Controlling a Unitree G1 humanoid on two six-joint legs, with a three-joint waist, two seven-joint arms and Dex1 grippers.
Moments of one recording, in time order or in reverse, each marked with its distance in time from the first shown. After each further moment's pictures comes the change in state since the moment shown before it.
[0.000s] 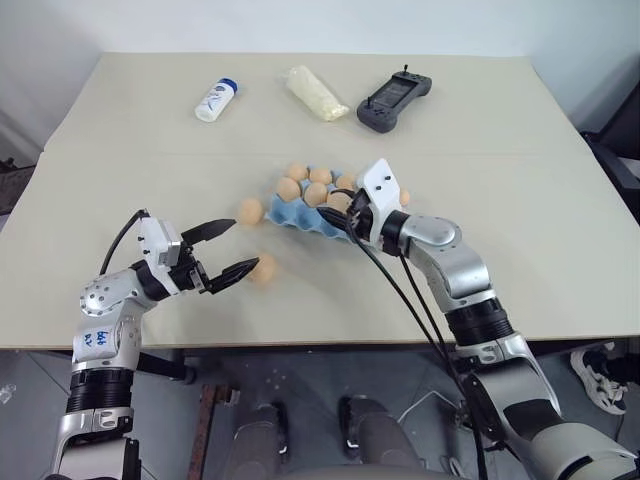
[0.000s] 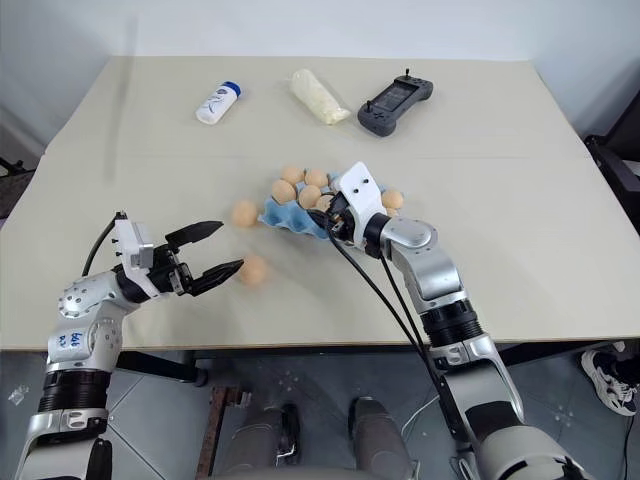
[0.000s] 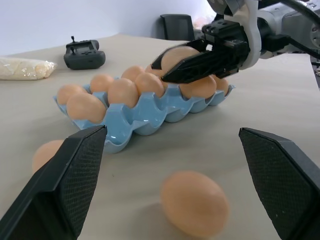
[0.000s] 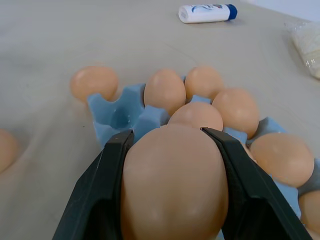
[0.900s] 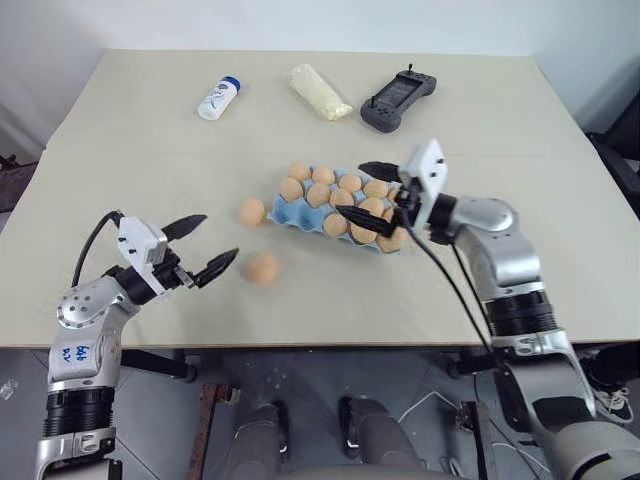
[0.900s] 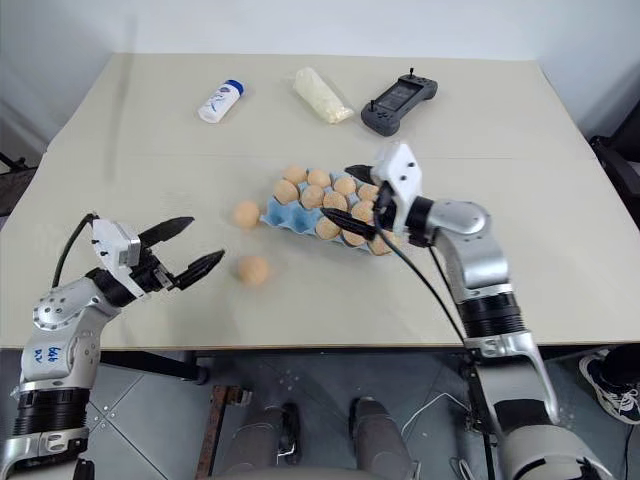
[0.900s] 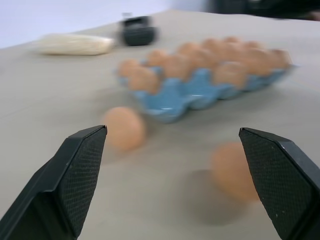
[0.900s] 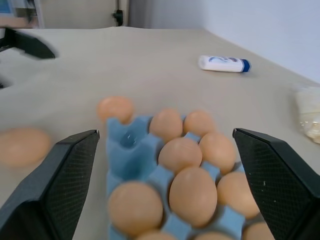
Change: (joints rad) left arm 0.103 0.015 0.065 -0.178 0.088 0.089 0.348; right arm 0.019 -0.214 -0.120 0.010 0.133 -0.178 0.401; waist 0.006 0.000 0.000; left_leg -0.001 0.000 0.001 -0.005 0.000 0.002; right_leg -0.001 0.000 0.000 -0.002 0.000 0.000
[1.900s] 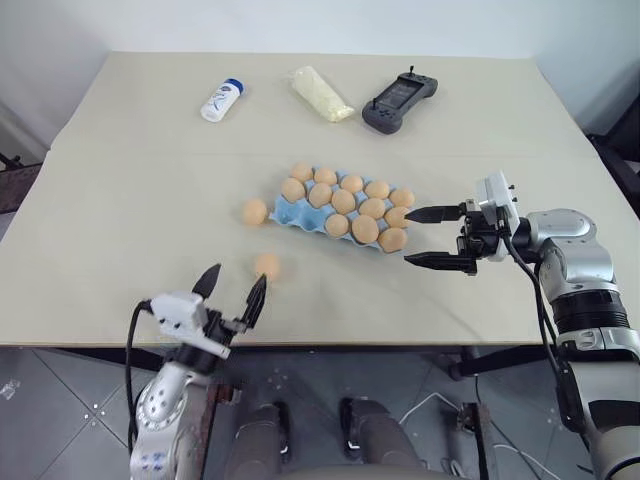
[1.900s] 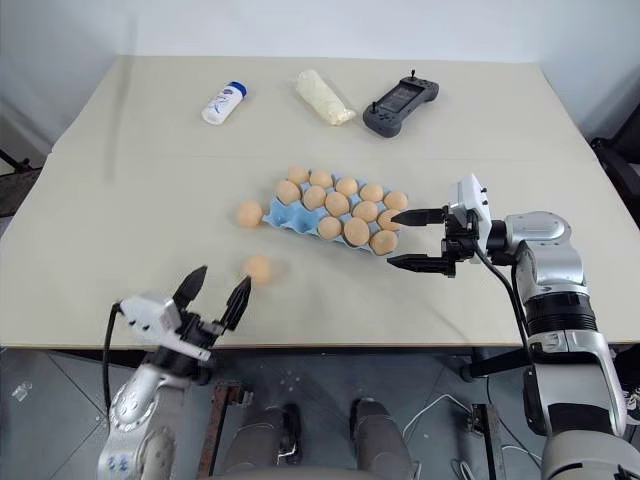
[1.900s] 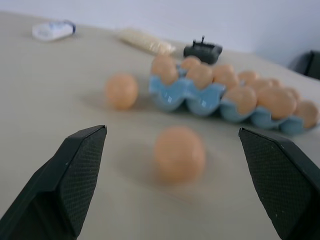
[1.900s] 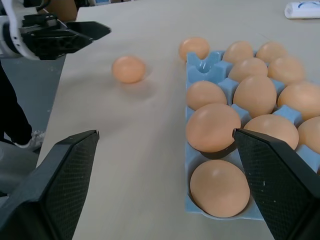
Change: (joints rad) left arm 0.401 -0.467 -0.190 -0.444 0.093 -0.047 0.453; right arm 0.003 -0.218 -0.029 0.269 0.138 -0.047 0.511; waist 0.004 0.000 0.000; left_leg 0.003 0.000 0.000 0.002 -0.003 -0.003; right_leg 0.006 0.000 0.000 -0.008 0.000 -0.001
